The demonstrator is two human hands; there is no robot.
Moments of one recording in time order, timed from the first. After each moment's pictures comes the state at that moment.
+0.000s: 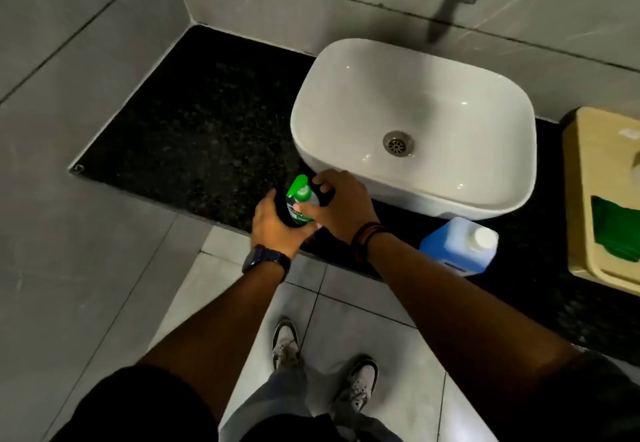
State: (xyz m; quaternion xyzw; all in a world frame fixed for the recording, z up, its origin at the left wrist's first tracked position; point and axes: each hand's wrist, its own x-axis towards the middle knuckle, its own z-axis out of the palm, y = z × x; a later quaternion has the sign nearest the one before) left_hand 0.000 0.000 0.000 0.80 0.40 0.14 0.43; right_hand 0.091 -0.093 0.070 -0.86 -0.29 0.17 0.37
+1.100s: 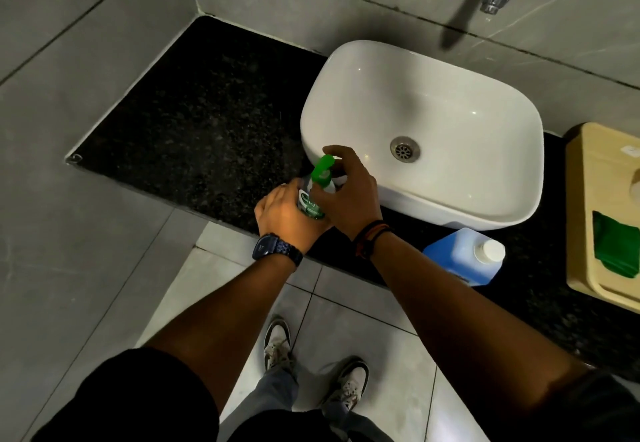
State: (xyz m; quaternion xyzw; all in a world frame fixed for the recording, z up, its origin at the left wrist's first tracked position) left_hand 0.018 0.000 0.031 0.86 0.35 0.17 0.32; right_hand 0.089 -0.077 0.088 -0.81 -0.25 0.11 0.52
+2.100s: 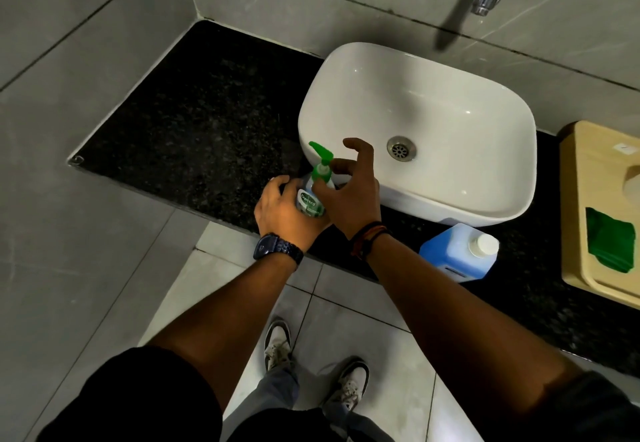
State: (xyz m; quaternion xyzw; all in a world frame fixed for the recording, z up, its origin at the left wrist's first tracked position) left_hand 0.015 -0.004 0.035 0.86 0.35 0.18 0.32; right_hand 0.081 -0.083 0.091 -0.79 -0.19 0.10 0.57
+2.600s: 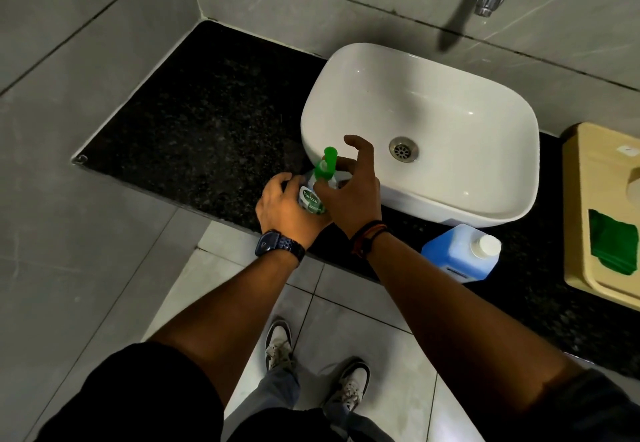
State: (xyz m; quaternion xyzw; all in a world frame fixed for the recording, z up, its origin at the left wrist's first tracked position) left_hand 0.017 -0.001 0.038 0.86 0.35 0.19 0.32; right_hand 0.080 -0.081 0.094 -0.78 -0.20 0.12 0.58
